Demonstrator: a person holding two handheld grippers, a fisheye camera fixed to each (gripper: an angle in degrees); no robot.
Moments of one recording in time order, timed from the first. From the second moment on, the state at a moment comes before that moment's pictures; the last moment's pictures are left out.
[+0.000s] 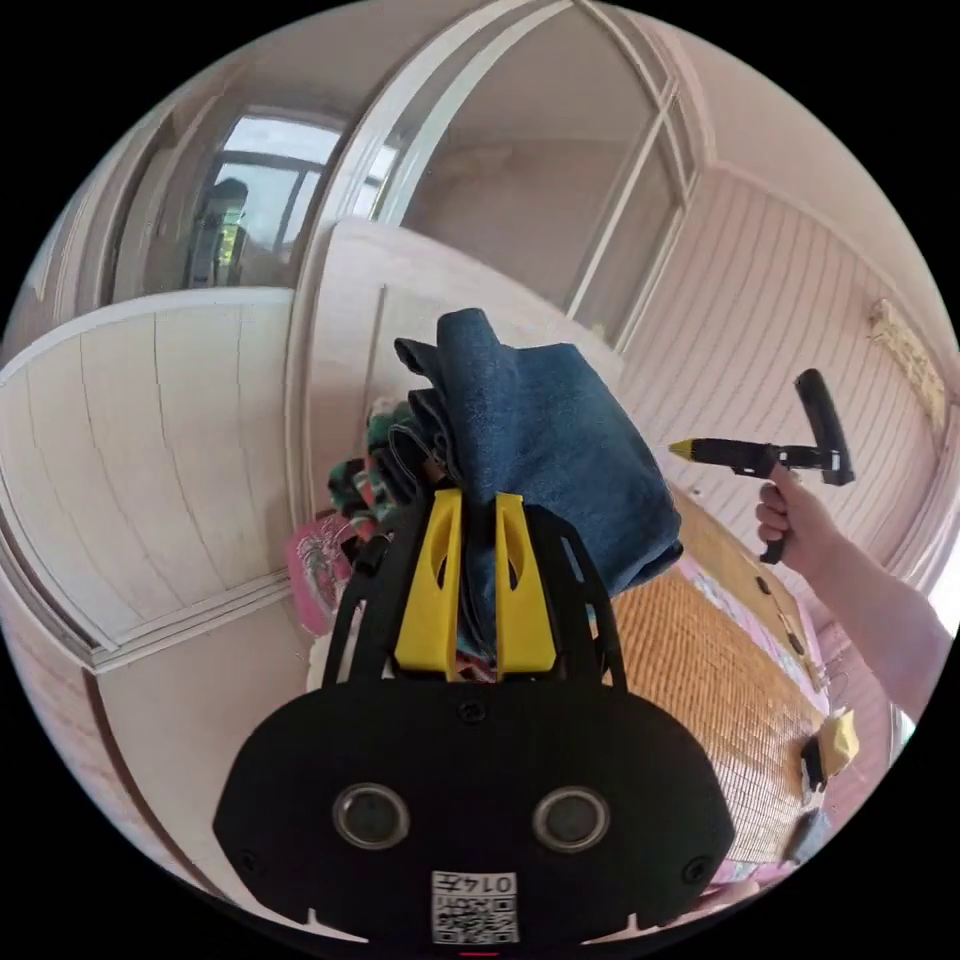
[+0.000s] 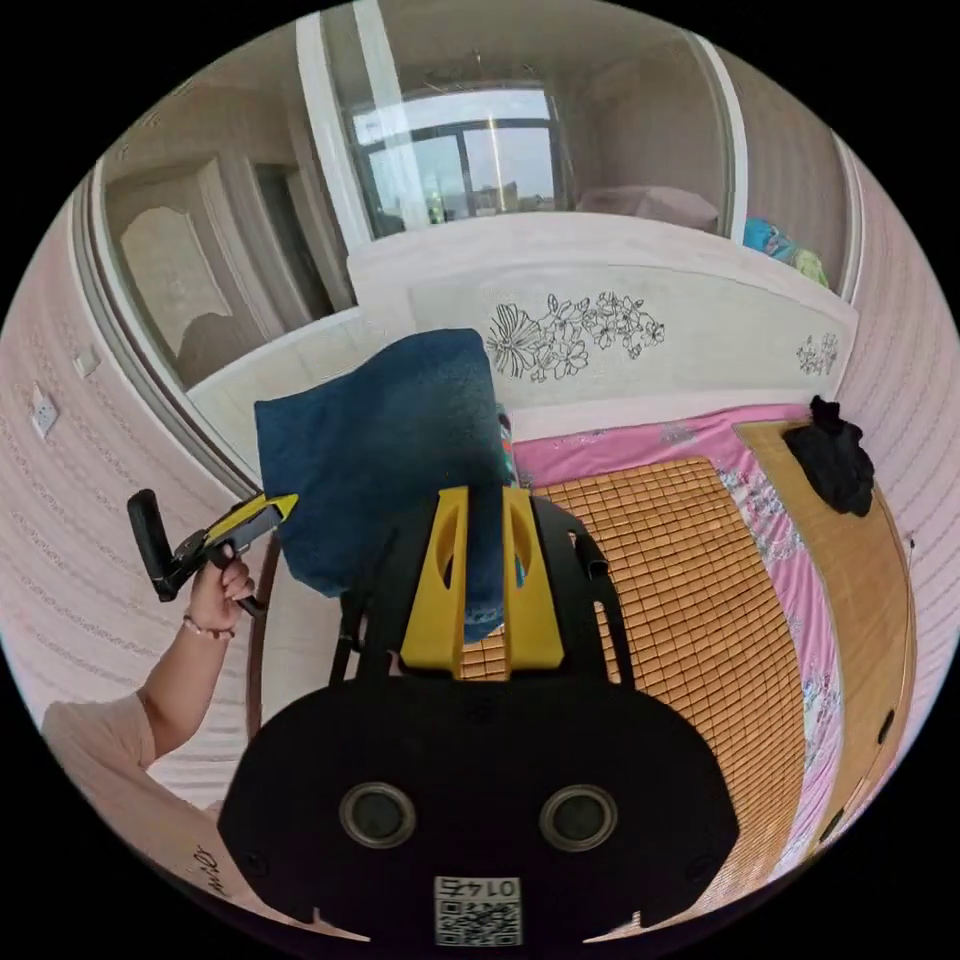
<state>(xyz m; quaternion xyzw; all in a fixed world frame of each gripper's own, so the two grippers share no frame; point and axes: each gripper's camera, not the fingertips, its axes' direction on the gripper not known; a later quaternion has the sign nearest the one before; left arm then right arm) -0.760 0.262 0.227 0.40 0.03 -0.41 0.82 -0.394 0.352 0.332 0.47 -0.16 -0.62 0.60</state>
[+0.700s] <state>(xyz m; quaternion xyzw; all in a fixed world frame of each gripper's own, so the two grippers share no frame) -0.580 0.287 0.266 0.45 0.05 -0.35 0.82 -0.431 0.346 0.372 0.42 -0.10 -0.67 0.60</state>
